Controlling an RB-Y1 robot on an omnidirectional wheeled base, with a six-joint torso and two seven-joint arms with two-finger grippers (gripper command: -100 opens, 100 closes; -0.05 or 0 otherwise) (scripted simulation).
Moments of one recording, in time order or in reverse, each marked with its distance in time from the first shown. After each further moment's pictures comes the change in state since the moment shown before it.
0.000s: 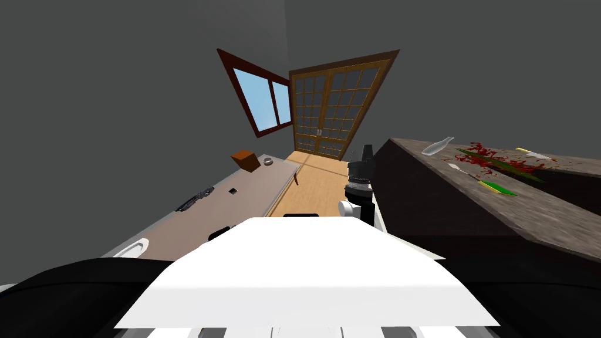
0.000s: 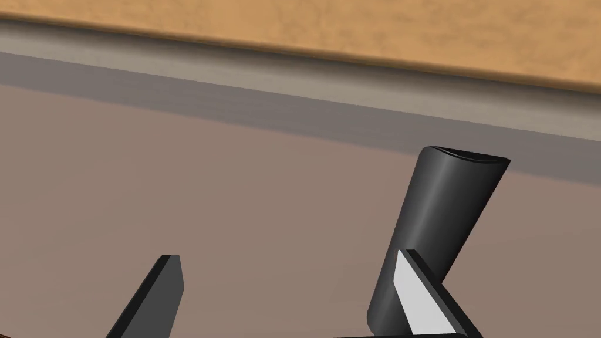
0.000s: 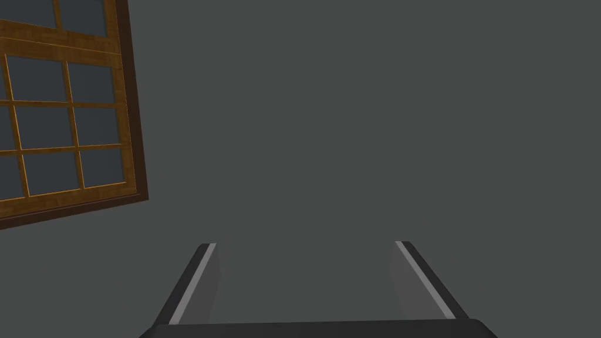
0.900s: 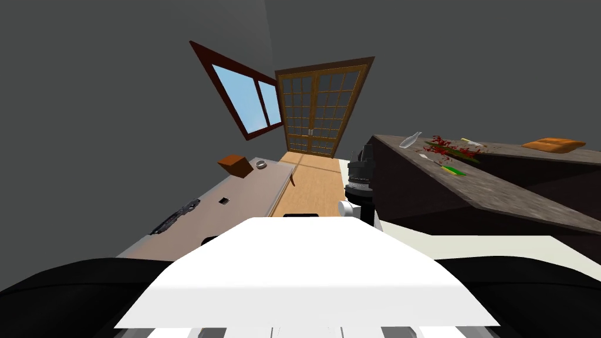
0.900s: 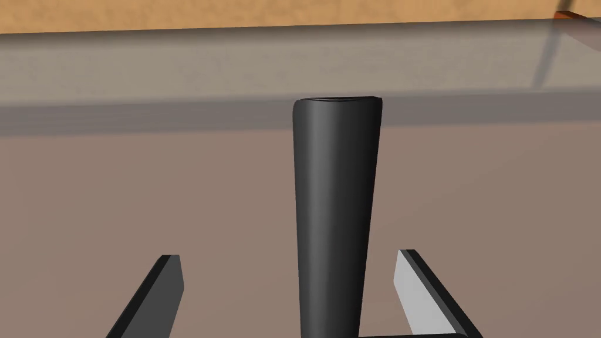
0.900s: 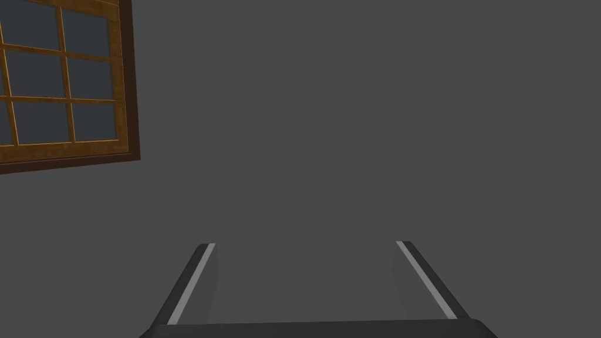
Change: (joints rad) left arm -0.019 0.043 -0.033 0.159 0.144 0.207 -0.104; right arm 0.000 0.000 0.000 0.000 0.000 0.000 0.000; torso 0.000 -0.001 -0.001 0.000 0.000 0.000
